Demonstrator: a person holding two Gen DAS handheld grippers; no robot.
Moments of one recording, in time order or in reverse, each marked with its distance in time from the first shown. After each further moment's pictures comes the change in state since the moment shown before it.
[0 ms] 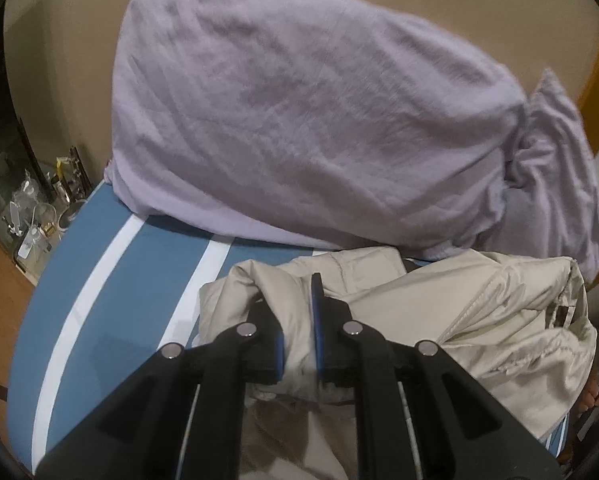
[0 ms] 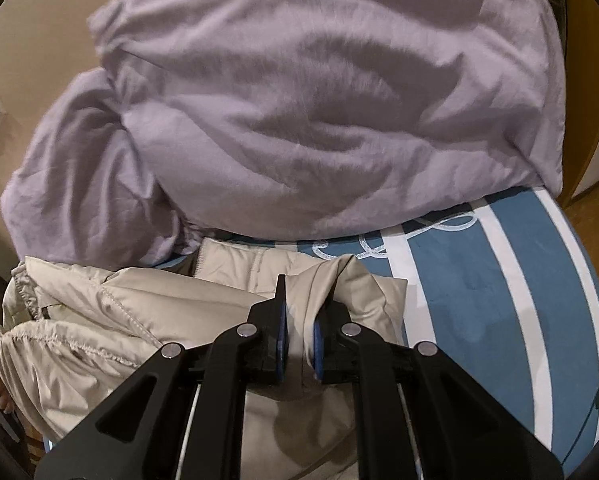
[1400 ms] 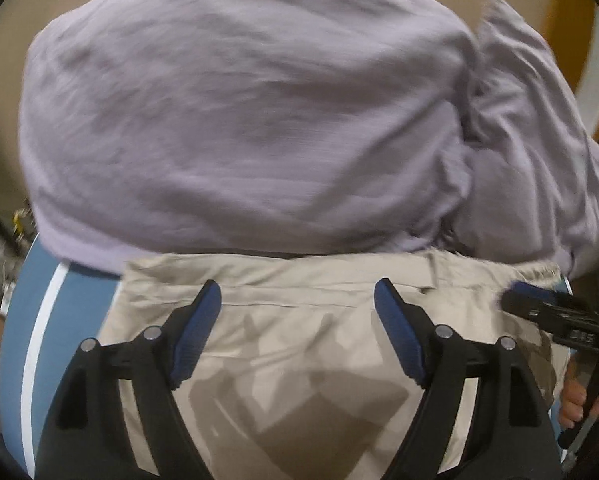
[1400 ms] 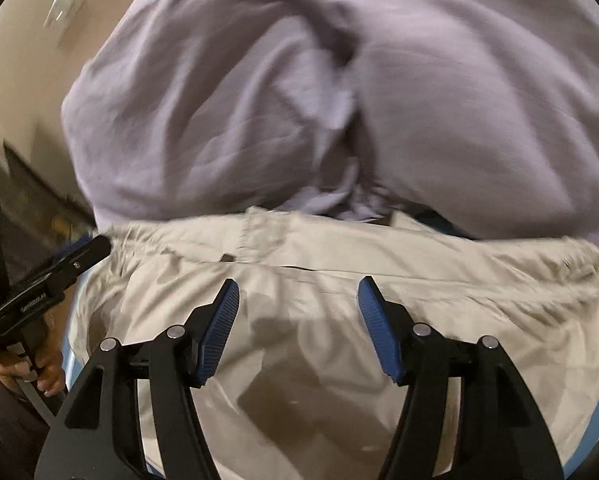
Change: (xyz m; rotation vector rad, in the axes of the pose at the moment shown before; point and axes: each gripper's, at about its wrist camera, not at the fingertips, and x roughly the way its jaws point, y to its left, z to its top) left arm 0.042 -0.110 -0.001 0.214 -0.015 -0.064; right arm 0.067 0.168 -0.006 -0.299 0.185 0.270
